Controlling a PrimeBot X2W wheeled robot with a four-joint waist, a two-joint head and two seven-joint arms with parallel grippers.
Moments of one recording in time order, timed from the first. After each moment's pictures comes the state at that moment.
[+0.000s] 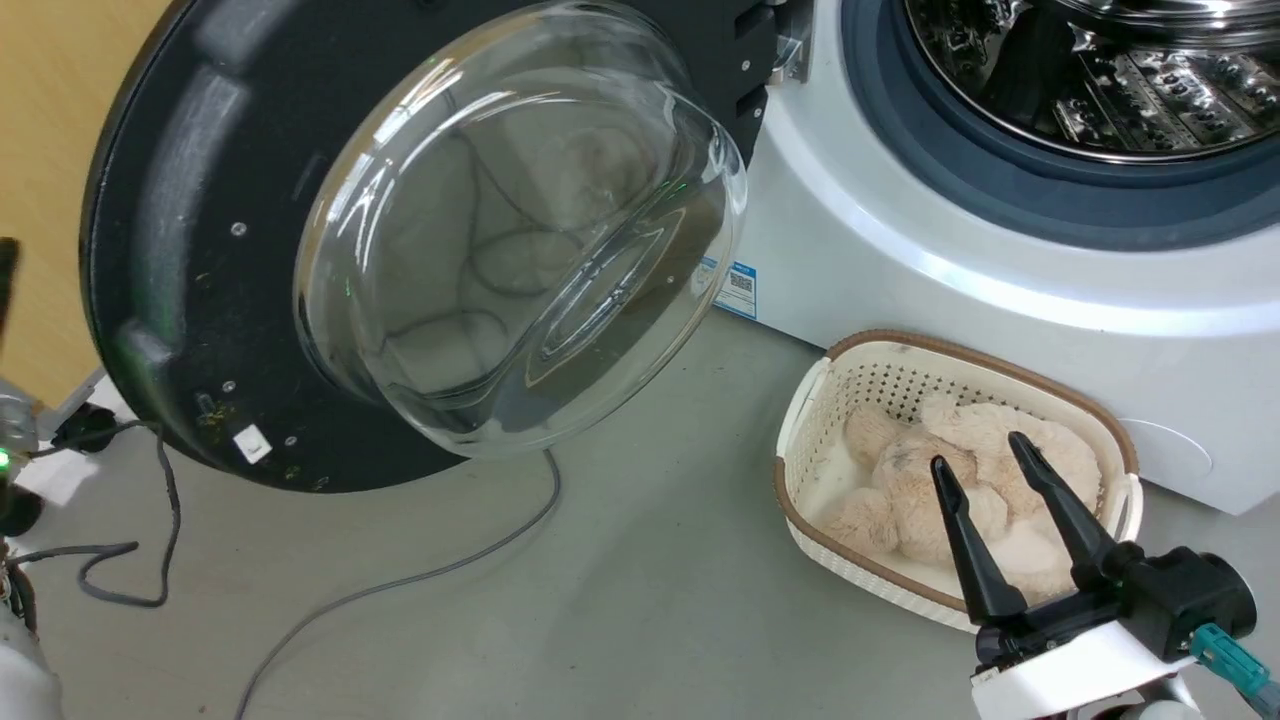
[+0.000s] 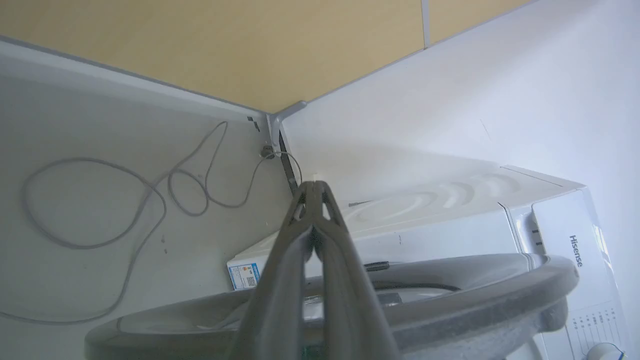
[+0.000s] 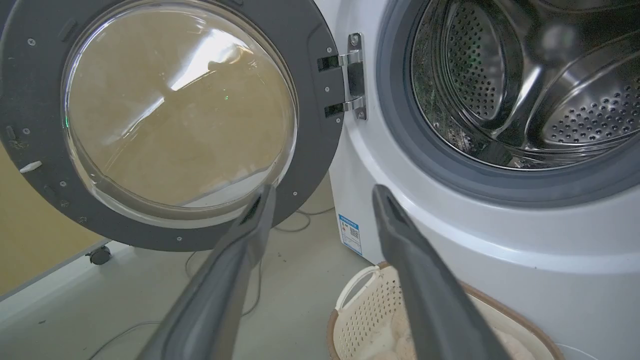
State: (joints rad) left arm -0.68 0.32 0.55 0.53 -1.10 0.00 0.51; right arm -0.05 -0.20 0.17 0.03 0.23 0.13 -0.26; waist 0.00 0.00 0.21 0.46
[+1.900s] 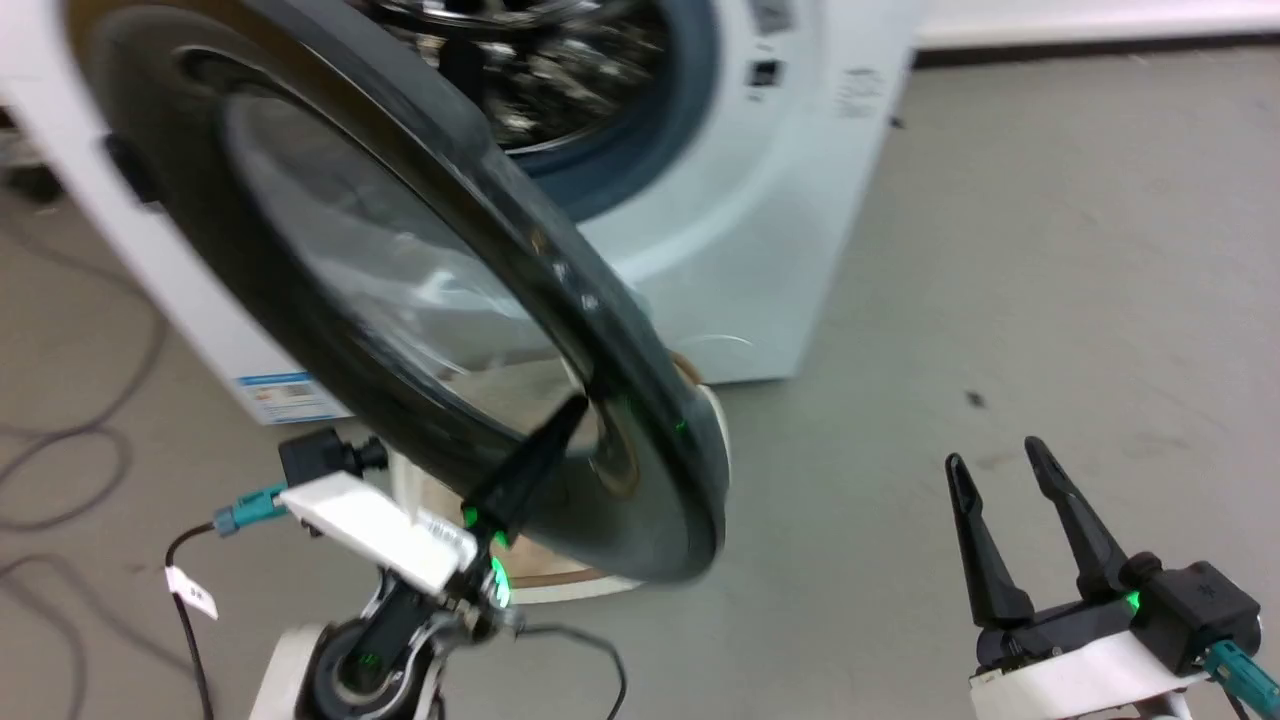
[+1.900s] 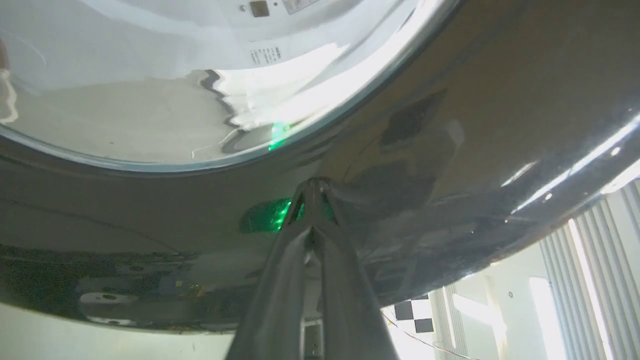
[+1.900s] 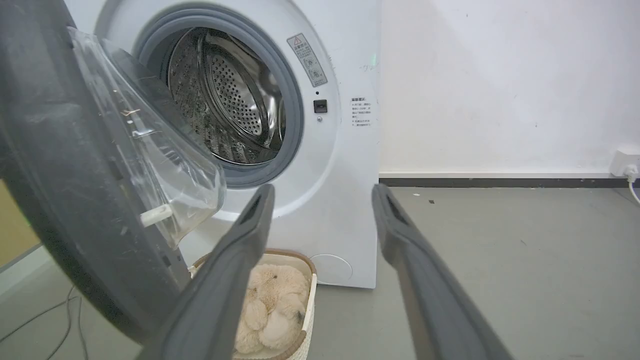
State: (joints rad) left arm -0.19 0.05 -0.14 -0.03 -1.55 -0.01 0.42; right arm -0.02 -0.12 0.11 -0.01 0.21 0.13 -0.26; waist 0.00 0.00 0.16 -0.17
